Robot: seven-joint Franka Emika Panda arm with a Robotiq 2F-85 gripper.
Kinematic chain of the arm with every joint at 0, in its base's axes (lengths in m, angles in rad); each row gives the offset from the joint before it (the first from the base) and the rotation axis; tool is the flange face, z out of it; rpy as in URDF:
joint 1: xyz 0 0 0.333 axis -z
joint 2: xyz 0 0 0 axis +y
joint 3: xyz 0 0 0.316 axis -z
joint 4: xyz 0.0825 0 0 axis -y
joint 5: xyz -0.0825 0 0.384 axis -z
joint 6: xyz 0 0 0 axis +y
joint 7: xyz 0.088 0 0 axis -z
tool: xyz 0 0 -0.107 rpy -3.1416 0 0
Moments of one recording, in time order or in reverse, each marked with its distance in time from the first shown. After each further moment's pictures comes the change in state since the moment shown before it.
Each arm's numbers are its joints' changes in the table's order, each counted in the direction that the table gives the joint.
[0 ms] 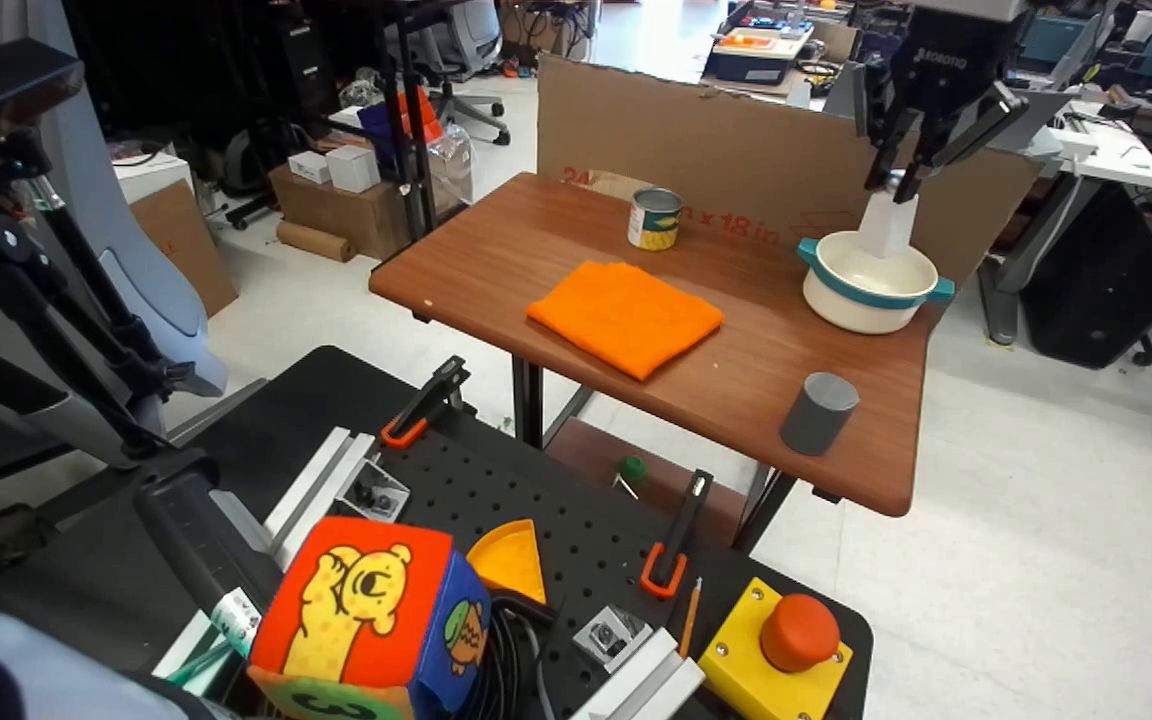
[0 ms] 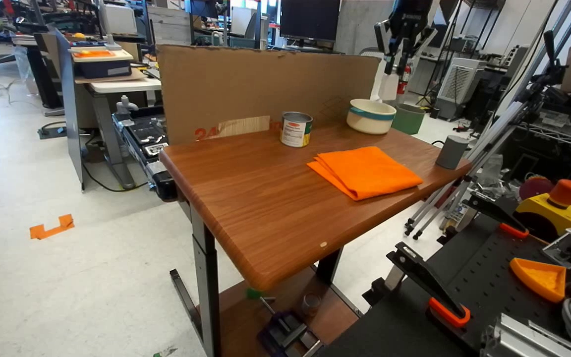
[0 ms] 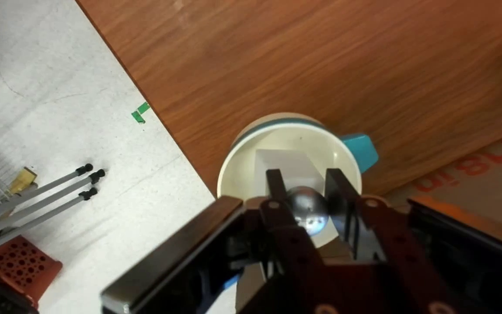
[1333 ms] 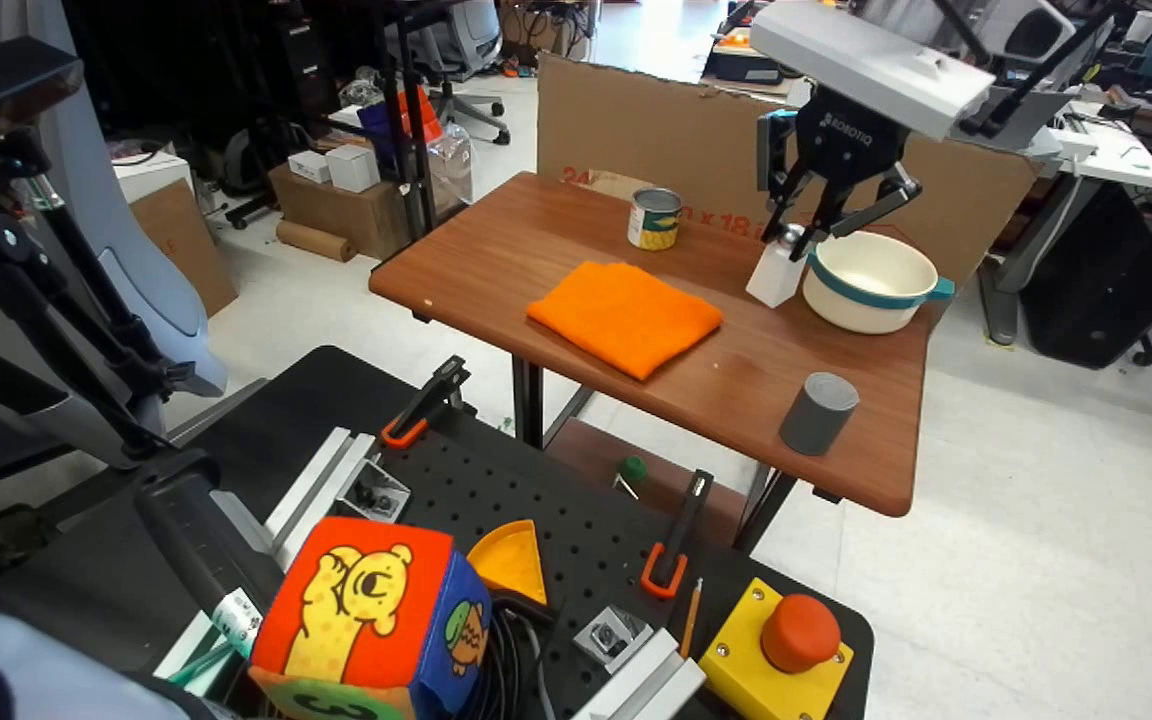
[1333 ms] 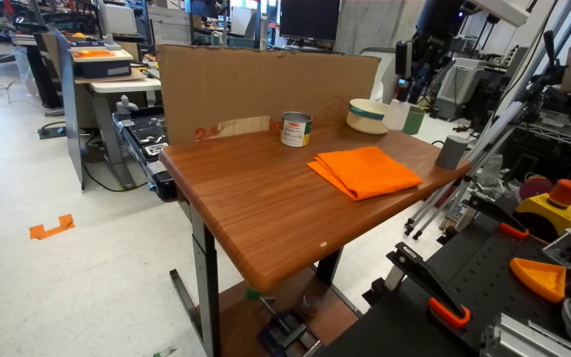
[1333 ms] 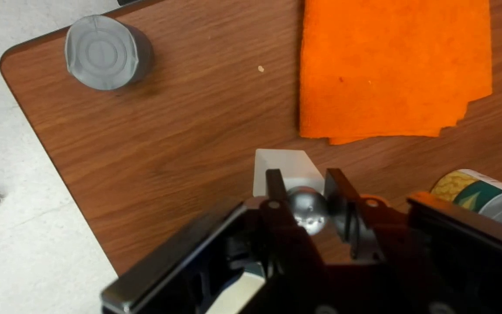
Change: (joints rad) arm 0.030 -0.179 -0.053 -0.378 -0.202 -0.153 -0.354
